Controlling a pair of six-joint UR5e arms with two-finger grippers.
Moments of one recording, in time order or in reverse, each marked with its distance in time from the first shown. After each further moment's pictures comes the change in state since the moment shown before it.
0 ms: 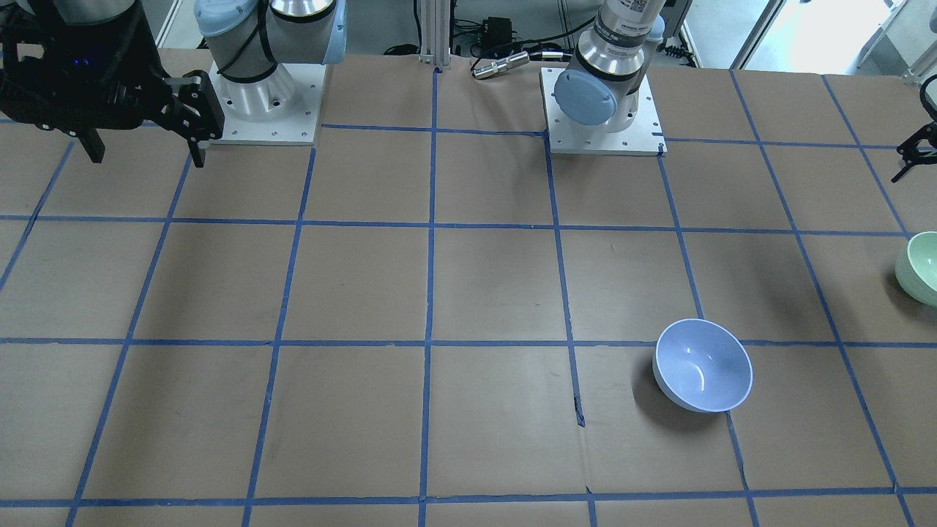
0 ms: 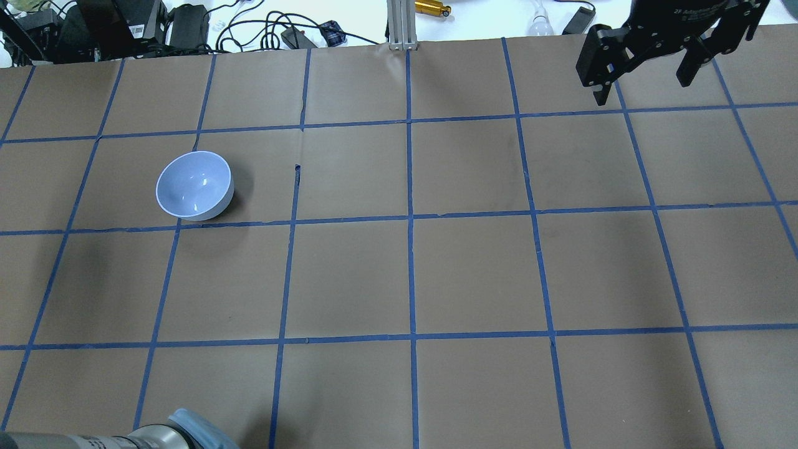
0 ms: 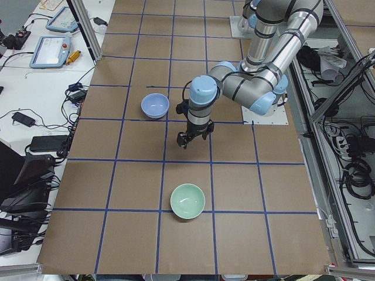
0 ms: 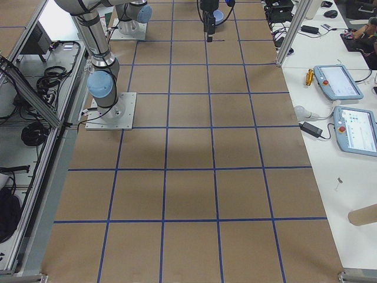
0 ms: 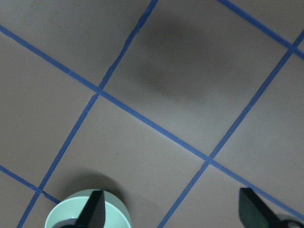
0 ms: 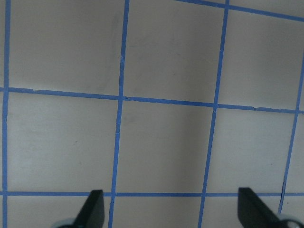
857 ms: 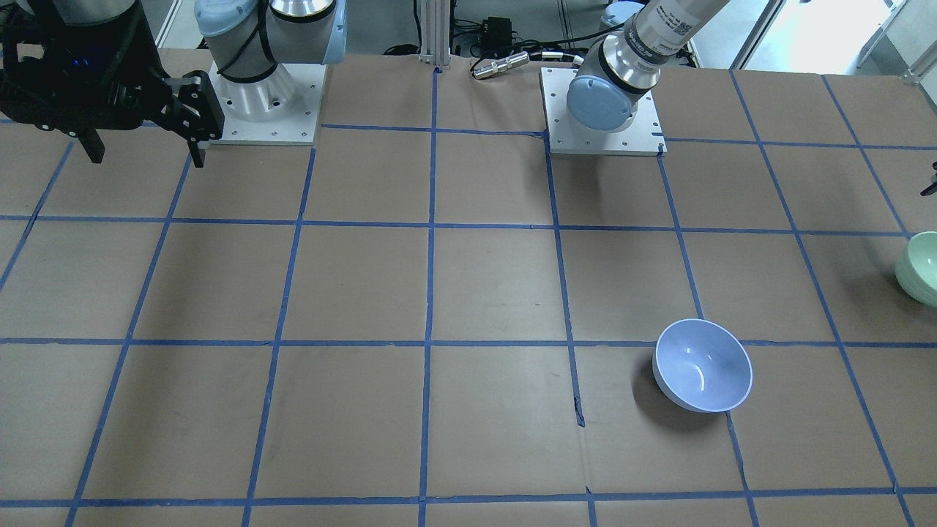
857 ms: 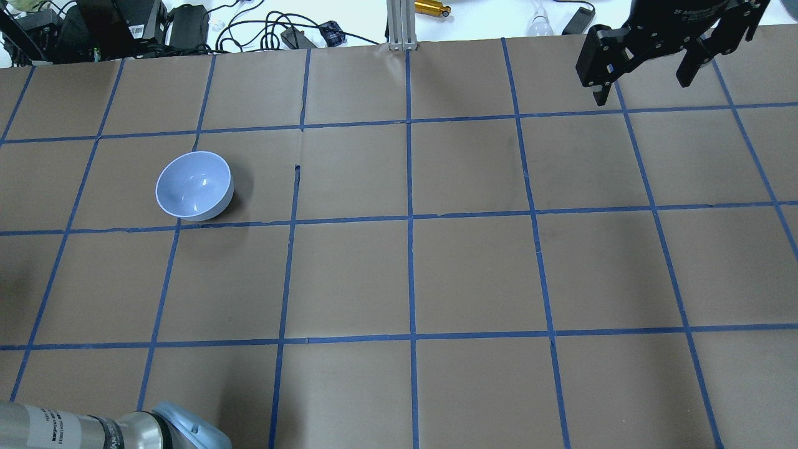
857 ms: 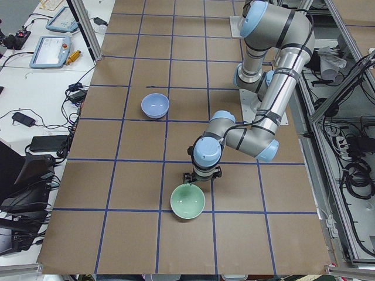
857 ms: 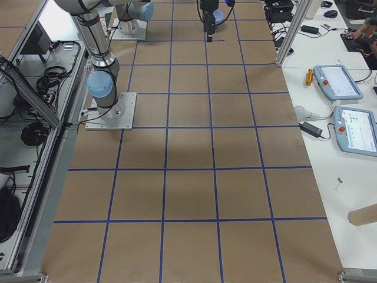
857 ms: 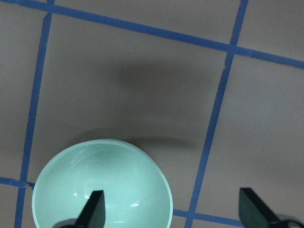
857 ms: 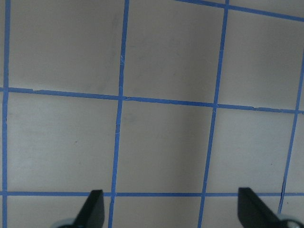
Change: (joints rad) left arm 0.126 -0.272 0.163 0.025 0.003 0.400; right arm 0.000 0.000 0.000 0.000 -0.001 0.000
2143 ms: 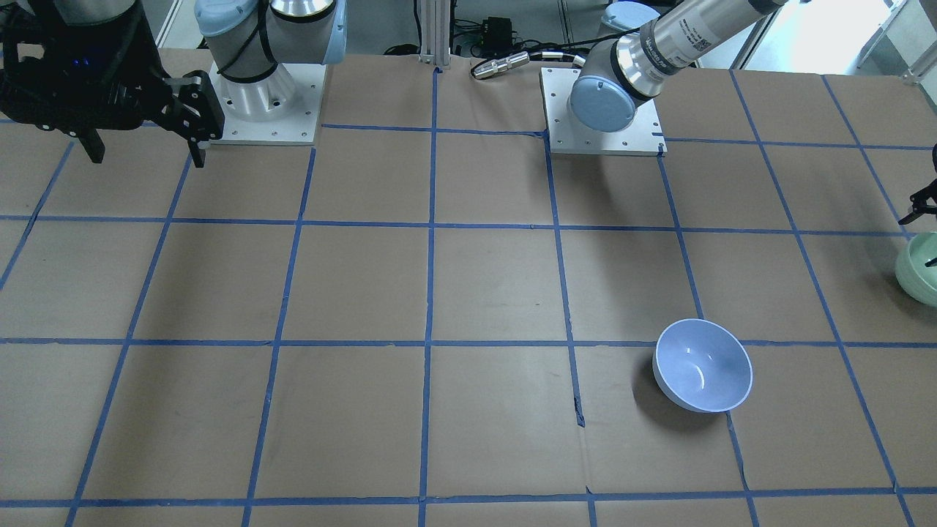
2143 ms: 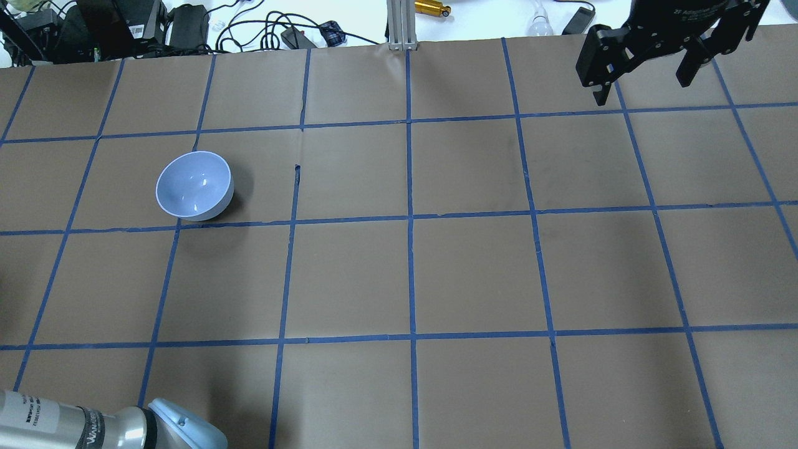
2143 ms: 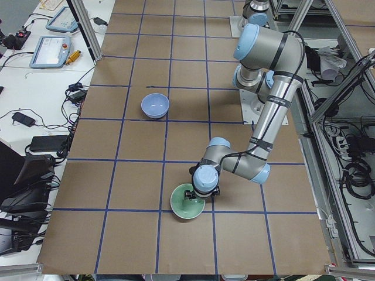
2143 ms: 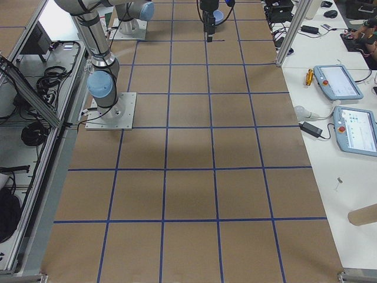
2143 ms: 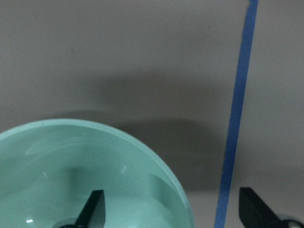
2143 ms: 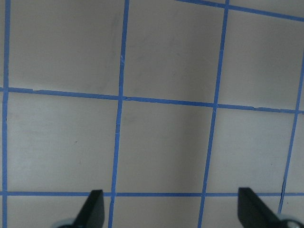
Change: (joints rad) left arm 0.027 -0.161 -0.017 0.164 0.004 0.072; right arm 0.000 0.000 0.000 0.000 0.000 0.000
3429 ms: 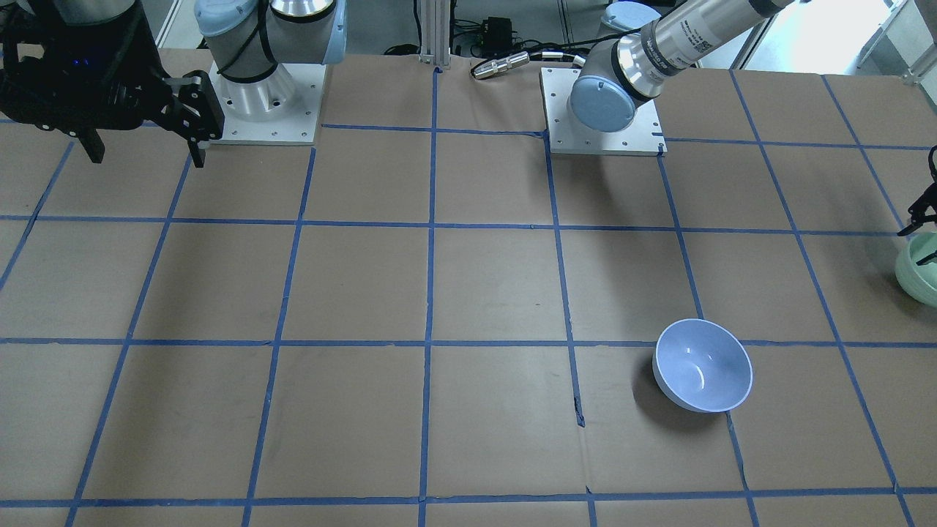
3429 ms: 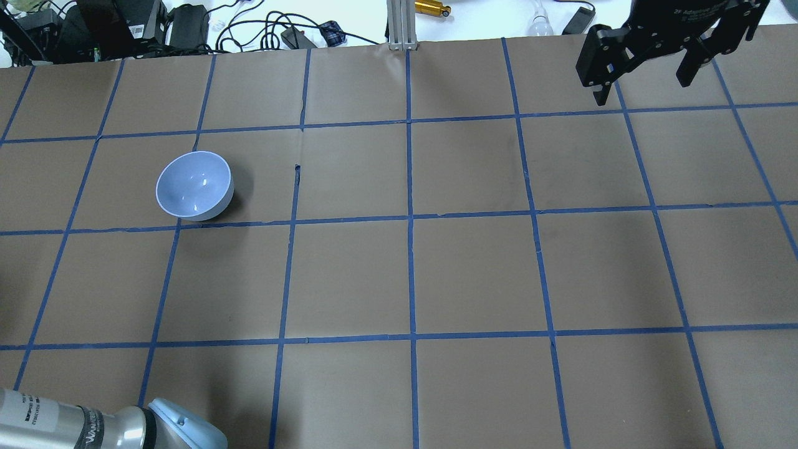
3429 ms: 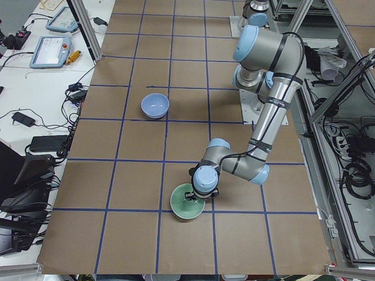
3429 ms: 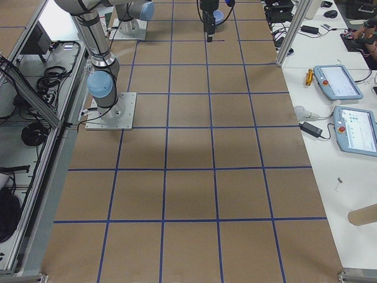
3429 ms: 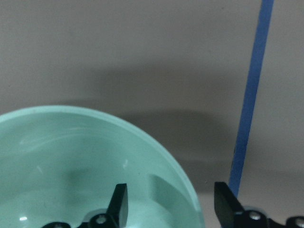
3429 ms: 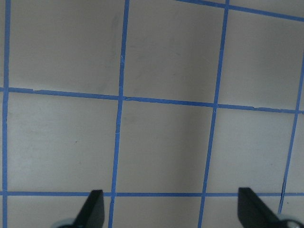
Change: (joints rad) left arm 0.000 -0.006 -0.004 0.017 0.000 -0.010; right arm 0.000 0.000 0.000 0.000 0.001 0.000
